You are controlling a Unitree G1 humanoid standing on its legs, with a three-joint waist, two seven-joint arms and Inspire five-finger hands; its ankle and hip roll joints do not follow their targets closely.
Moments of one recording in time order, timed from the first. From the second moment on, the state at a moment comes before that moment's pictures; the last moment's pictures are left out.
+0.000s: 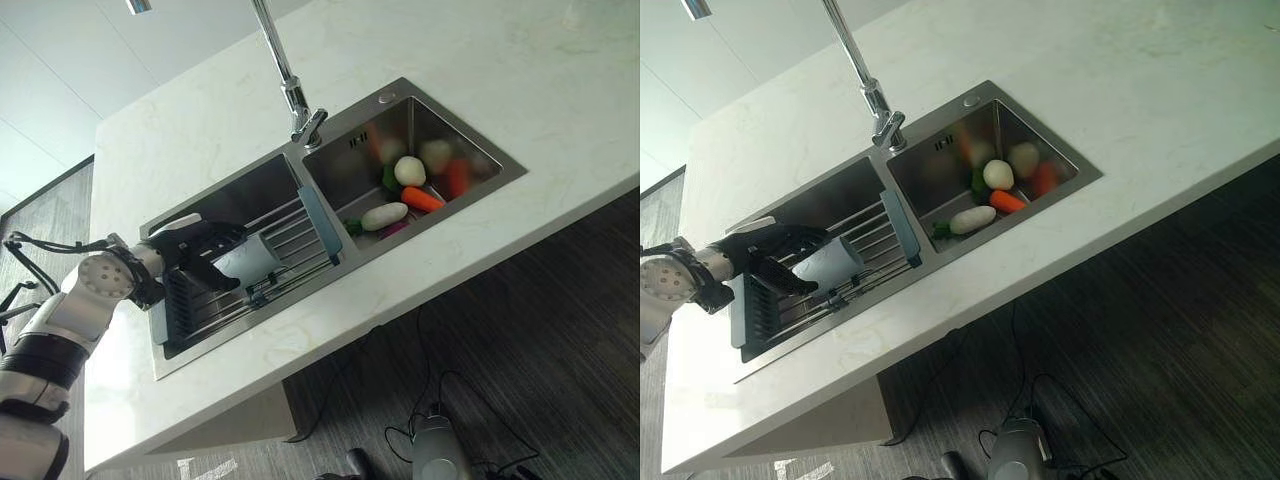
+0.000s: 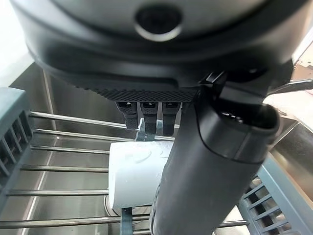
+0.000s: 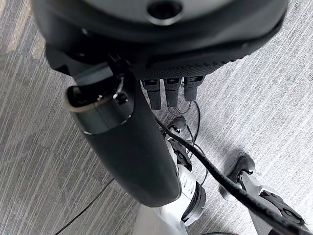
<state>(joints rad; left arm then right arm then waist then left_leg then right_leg) -0.58 1.05 -0.40 0.44 -0.19 0.01 -0.41 0.13 -0.44 -0.16 1.24 0.56 -0.06 0.26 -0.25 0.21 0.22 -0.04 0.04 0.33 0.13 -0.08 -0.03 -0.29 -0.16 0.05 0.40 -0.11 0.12</state>
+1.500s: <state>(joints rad) -0.66 1.00 -0.43 0.48 -0.03 -0.03 -0.34 0.14 -0.47 -0.16 1.09 0.59 -0.06 0.28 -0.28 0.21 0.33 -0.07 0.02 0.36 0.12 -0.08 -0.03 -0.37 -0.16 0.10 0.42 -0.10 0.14</state>
